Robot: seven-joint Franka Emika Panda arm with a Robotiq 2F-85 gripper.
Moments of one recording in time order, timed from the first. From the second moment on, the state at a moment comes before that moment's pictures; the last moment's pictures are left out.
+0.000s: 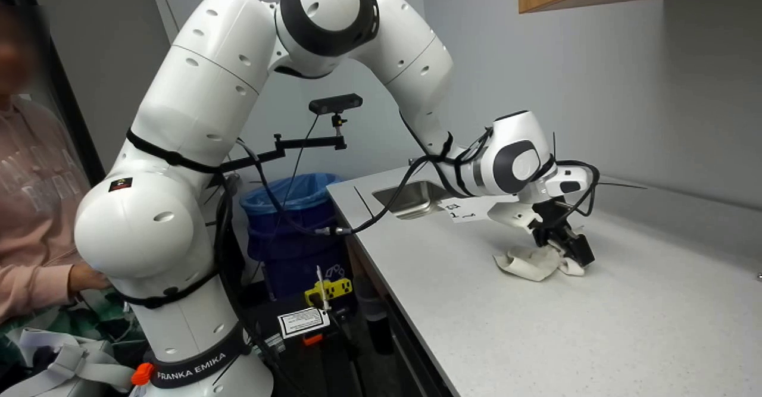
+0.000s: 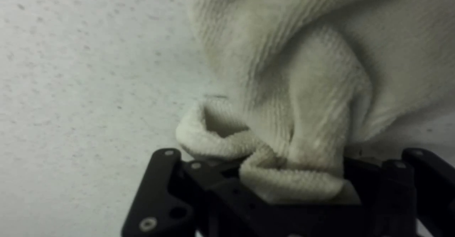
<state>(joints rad) 0.26 0.70 -0.22 -1.85 -0.21 2.79 0.36</state>
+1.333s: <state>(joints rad) 0.27 0.63 -0.20 -1.98 -0.19 2.79 0.41</state>
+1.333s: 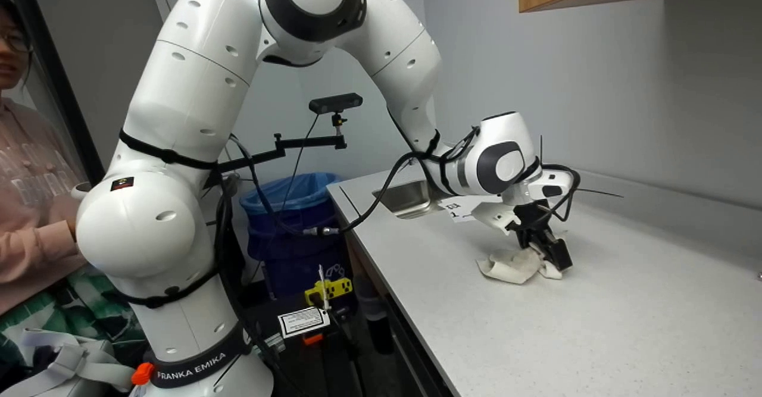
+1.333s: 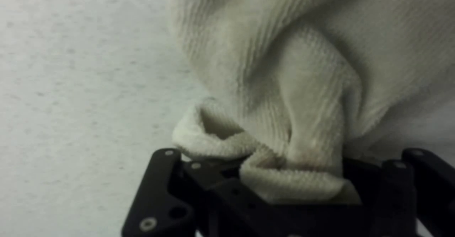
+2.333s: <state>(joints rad) 0.22 0.46 0.08 -2.04 -0.13 2.68 0.13</state>
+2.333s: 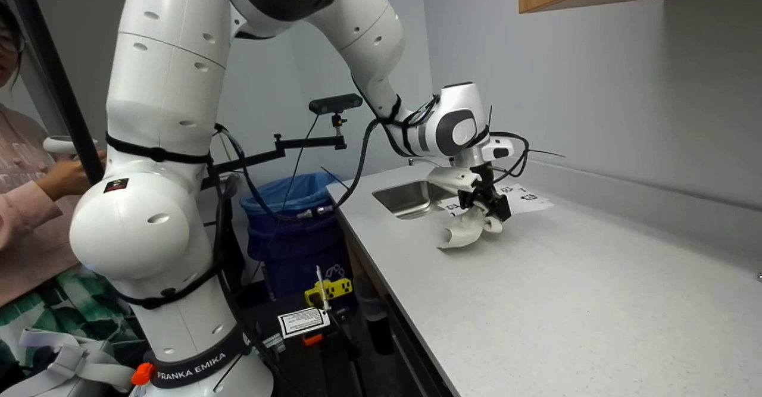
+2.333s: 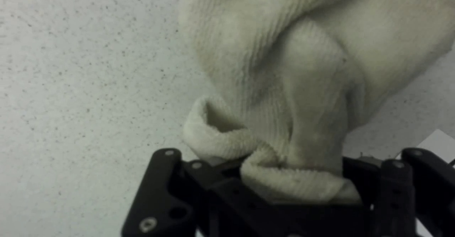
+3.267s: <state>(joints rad) 0.19 0.33 0.14 -2.08 -0.07 2.52 -0.02</state>
